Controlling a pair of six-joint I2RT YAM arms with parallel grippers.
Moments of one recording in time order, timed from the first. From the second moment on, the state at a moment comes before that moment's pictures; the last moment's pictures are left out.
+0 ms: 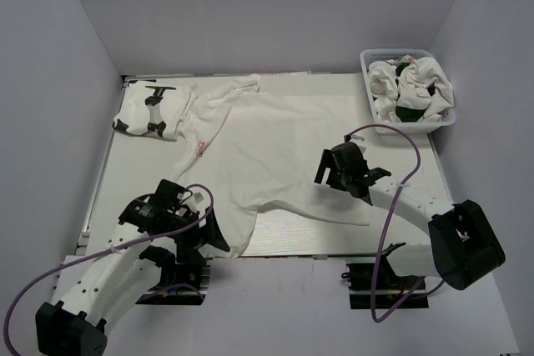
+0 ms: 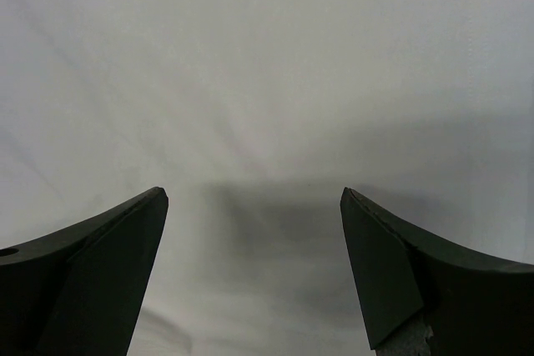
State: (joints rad) left arm -0.37 0.71 0.51 -1.12 0.64 -0.66; right arm 0.54 1.30 0.62 -0.21 0.22 0.65
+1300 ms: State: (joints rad) left arm -0.27 2.26 1.79 -0.49 0.21 -0.40; right arm 0.24 1.98 1.30 -0.26 0.18 0.40
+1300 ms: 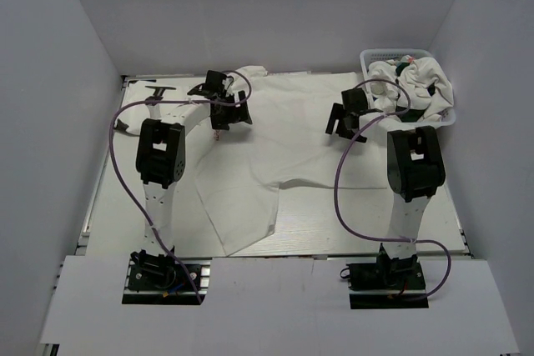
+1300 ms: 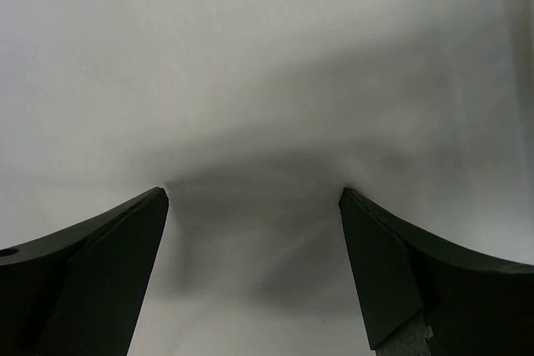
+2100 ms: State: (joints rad) left arm -0.10 2.30 1.95 -0.51 0.12 -0.32; right arm 0.68 1.76 1.23 -0.20 -0.10 0.14
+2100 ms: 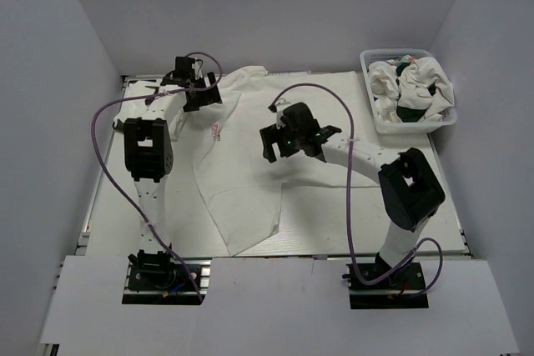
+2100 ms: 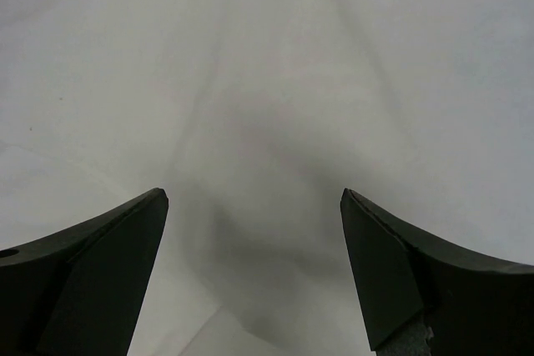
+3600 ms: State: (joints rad) left arm -0.09 2.26 1.91 -0.54 0.28 -0.28; right arm 0.65 1.58 1.00 -0.14 -0.12 0.32
